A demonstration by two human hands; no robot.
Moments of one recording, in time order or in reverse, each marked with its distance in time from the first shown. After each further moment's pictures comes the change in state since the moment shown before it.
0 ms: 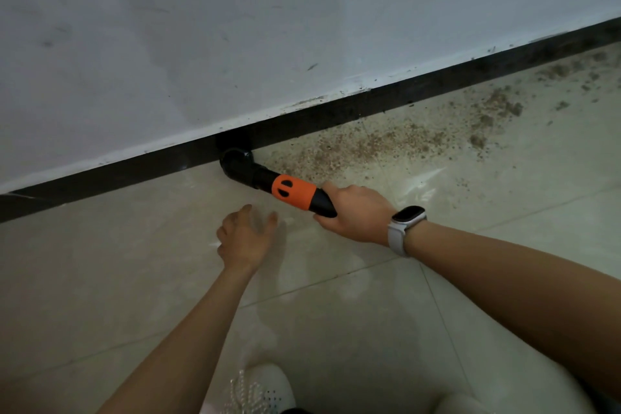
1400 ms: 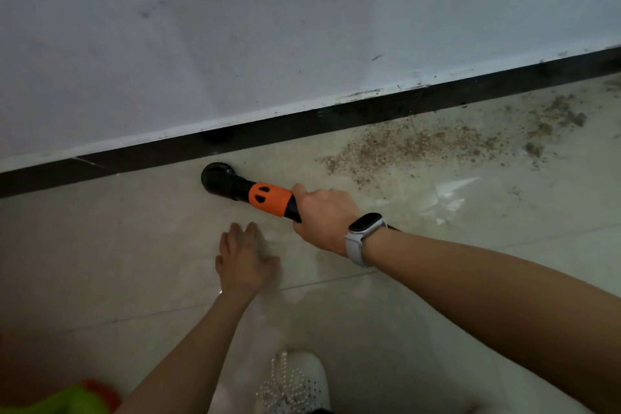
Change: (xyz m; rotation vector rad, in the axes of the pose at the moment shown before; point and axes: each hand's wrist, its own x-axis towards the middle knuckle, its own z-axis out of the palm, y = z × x) left_hand -0.007 -0.095 -0.013 0.256 -0.035 0.011; right_hand 0.033 -0.100 0.036 -0.190 0.045 -0.119
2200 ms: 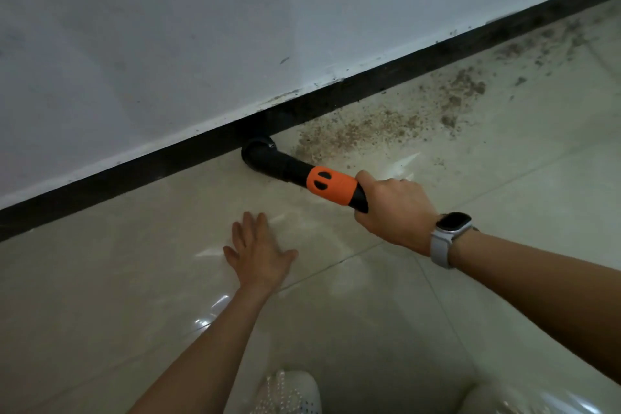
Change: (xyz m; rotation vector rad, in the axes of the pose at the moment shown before) left_hand -0.009 0.094 0.026 0.066 -0.062 0.211; right_hand -0.099 0.108 -0.032 -0.082 0.099 0.396
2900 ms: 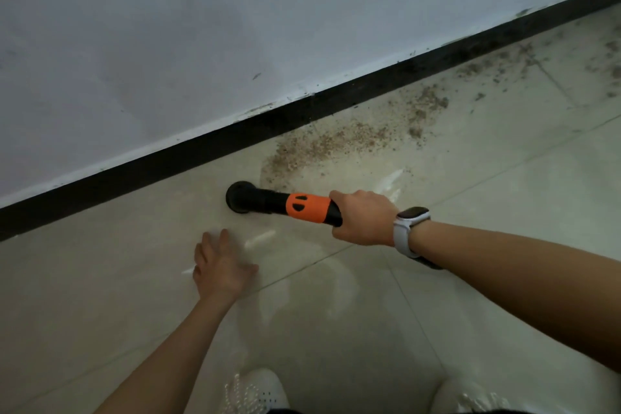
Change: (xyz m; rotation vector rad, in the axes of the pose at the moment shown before) left_hand -0.019 -0.013 -0.008 -0.030 0.025 -0.090; right_hand -0.006 0.021 0.011 0.100 -0.199 -0.100
